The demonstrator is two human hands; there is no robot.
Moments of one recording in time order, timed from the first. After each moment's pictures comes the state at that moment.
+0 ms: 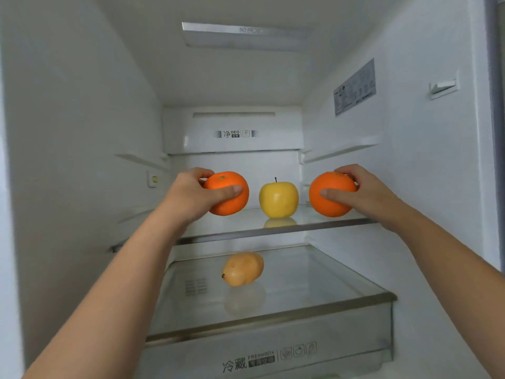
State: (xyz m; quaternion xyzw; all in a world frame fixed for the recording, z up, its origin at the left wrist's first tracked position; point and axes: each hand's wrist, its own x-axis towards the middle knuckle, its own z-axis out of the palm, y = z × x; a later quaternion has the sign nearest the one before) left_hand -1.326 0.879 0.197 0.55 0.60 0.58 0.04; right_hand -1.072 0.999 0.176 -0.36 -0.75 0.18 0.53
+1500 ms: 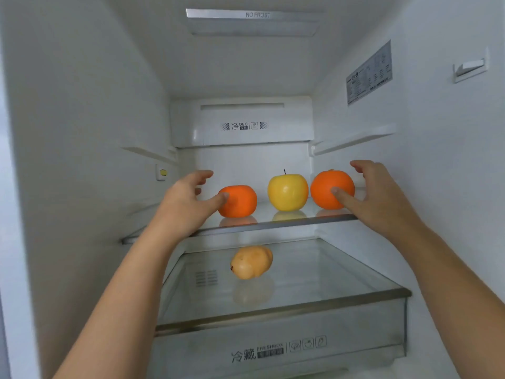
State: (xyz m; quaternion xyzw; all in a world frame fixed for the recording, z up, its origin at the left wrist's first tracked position) left_hand -1.342 0.871 0.174 0.57 0.62 0.53 -0.10; right_hand -1.083 0.997 0.151 -0.38 -0.74 -0.01 0.56
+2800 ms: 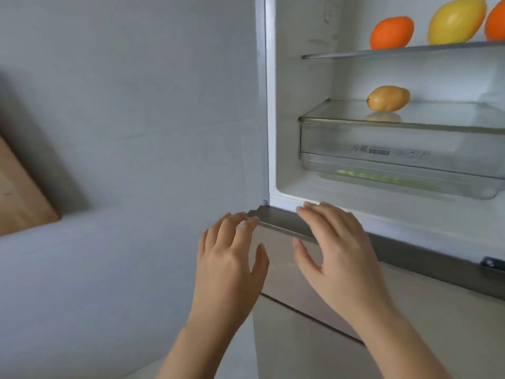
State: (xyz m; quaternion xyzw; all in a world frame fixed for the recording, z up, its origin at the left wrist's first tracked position) left_hand -1.148 0.510 -0.079 0.36 0.83 0.30 -0.31; right_hand -1.070 0.652 -0.071 -0.06 -0.89 0.07 0.44
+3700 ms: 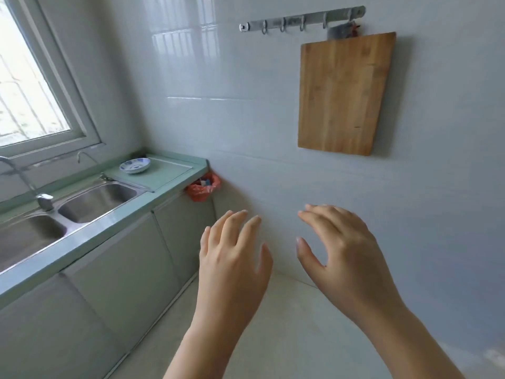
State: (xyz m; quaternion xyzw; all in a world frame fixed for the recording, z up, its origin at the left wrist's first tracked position) left_hand -0.916 0.047 -0.089 -0.08 0.90 0.13 -0.41; right_hand -0.982 0.193 -0.074 0.35 -0.83 0.28 0.35
